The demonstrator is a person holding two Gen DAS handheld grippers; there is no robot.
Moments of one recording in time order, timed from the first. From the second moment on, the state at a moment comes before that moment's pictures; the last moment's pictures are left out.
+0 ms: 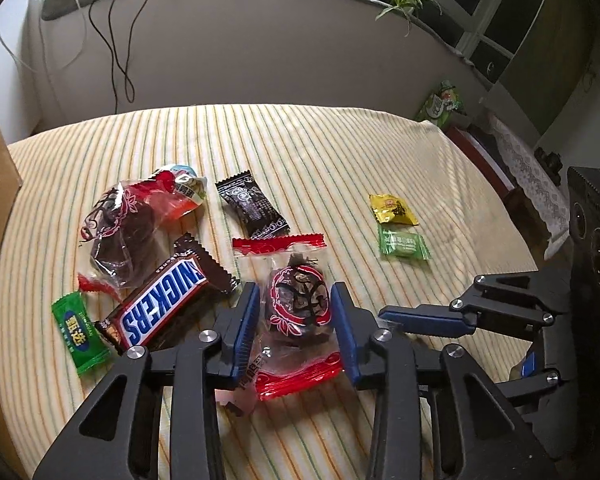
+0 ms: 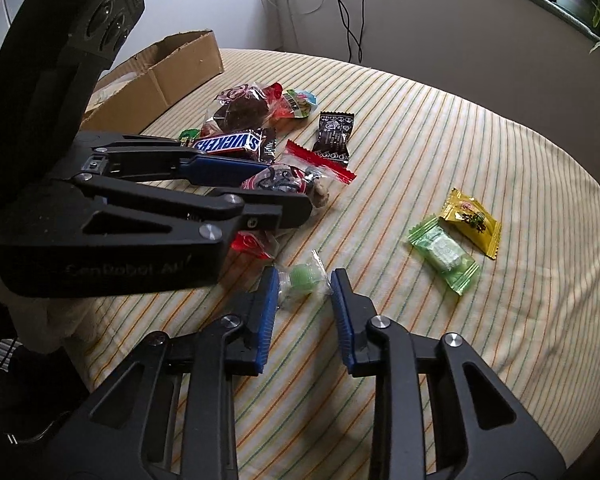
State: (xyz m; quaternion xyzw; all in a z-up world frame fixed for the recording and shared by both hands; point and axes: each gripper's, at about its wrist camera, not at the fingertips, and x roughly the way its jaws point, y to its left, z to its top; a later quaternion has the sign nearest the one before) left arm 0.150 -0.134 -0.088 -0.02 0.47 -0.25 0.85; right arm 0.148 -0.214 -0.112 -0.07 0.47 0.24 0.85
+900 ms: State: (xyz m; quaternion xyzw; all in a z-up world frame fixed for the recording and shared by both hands) left arm 0.125 -0.084 -0.047 -0.05 0.41 -0.23 0.88; right arm 0.130 -0.209 -0.063 -0.07 0.43 0.23 0.87
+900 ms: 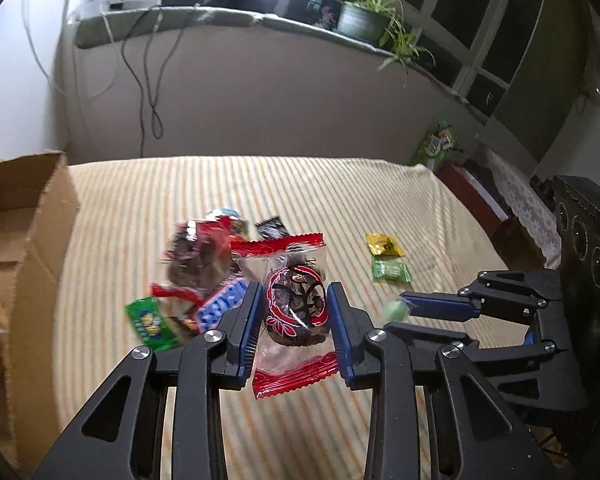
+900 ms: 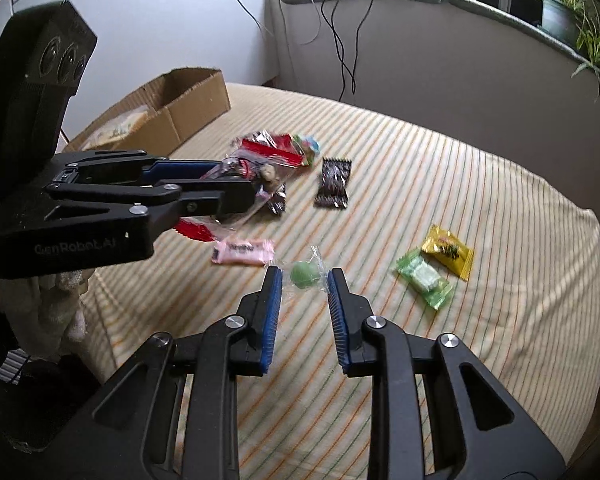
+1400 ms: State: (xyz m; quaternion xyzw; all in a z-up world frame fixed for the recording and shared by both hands) left arm 0.120 -0.008 -0.020 -0.08 0.37 -0.16 0.91; right arm 0.157 -0.147 -0.031 -0.08 0.40 0.27 0.87
